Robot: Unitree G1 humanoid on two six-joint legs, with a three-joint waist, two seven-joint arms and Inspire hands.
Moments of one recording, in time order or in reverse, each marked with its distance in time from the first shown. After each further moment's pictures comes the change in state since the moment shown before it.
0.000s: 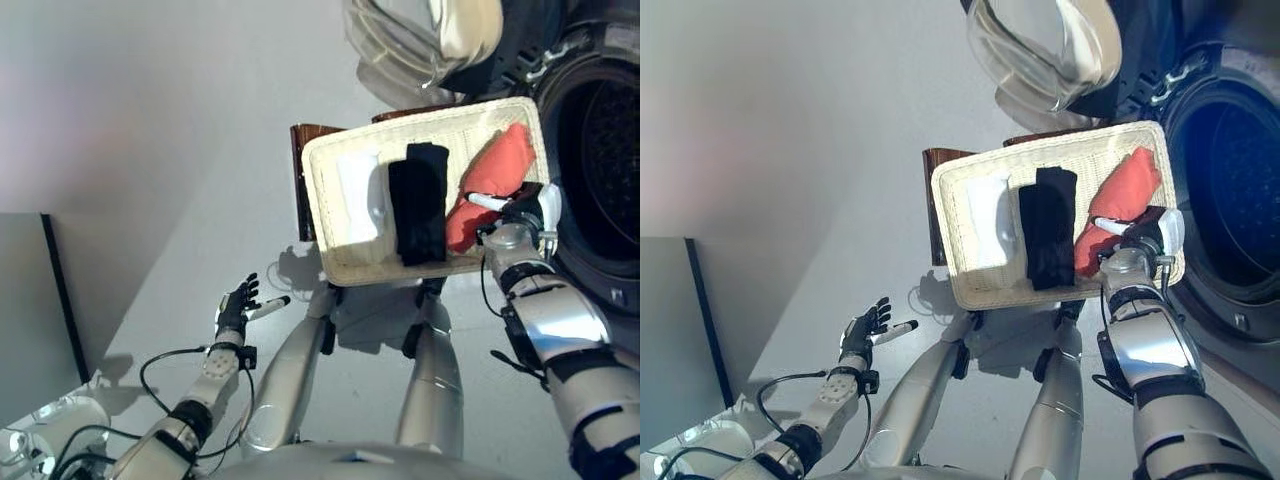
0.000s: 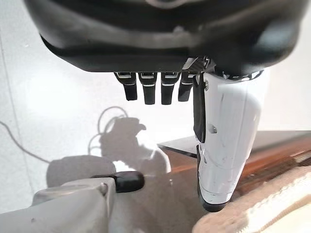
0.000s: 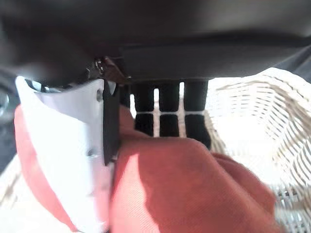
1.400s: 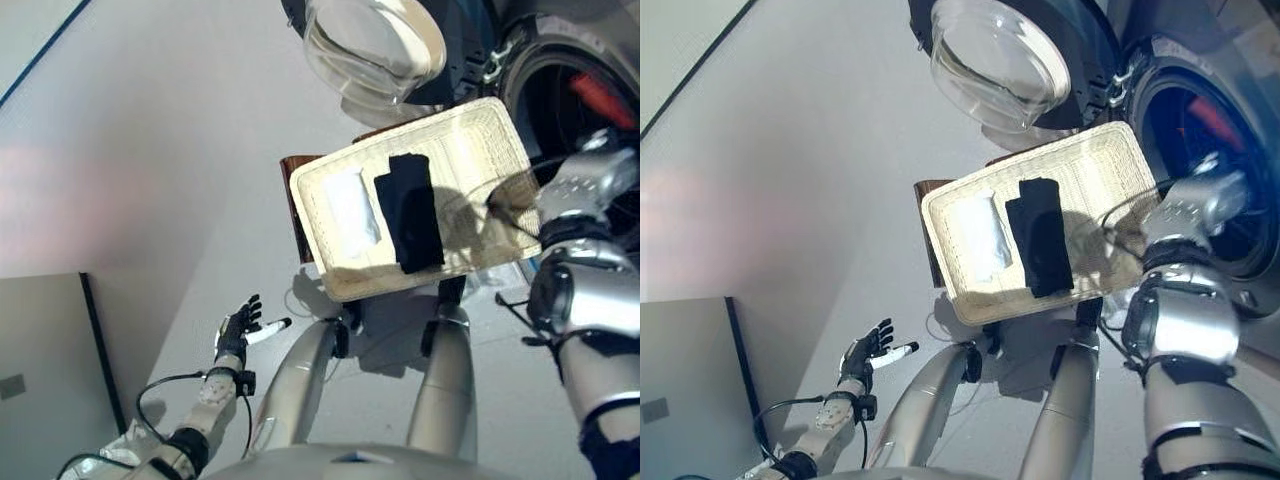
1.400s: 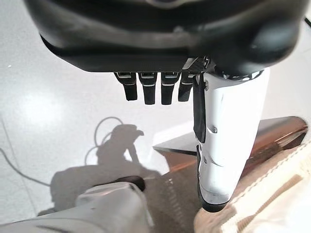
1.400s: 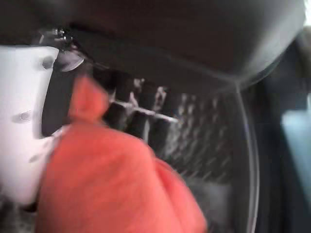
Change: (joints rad) left arm 0.093 -0.002 -0.009 -0.030 -0.019 -0.031 -0.060; right arm -0.189 -0.102 -0.416 -0.369 0.776 -0.488 -0.063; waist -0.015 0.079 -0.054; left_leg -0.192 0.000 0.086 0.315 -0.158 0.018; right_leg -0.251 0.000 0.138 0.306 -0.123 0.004
